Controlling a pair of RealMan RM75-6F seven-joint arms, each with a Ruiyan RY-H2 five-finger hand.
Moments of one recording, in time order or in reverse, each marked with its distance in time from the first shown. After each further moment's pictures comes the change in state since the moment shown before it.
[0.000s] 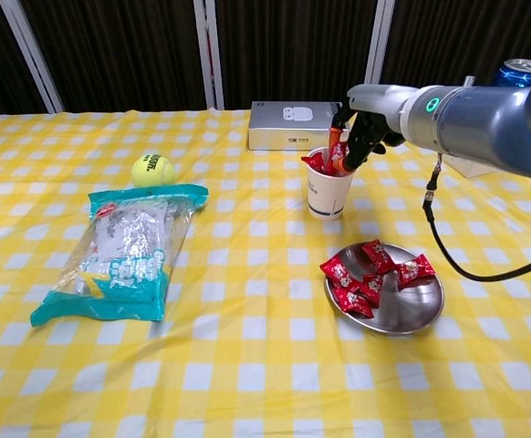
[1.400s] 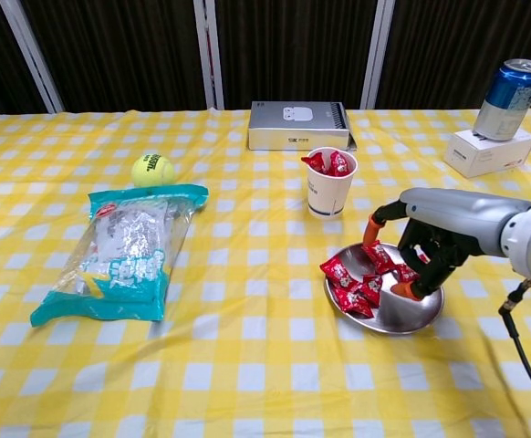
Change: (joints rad) left arm 0.017 -0.019 0.008 0.014 0.044 0.054 0.022; right arm -0.273 0.100 -0.291 -0.455 -0.285 0.226 0.032
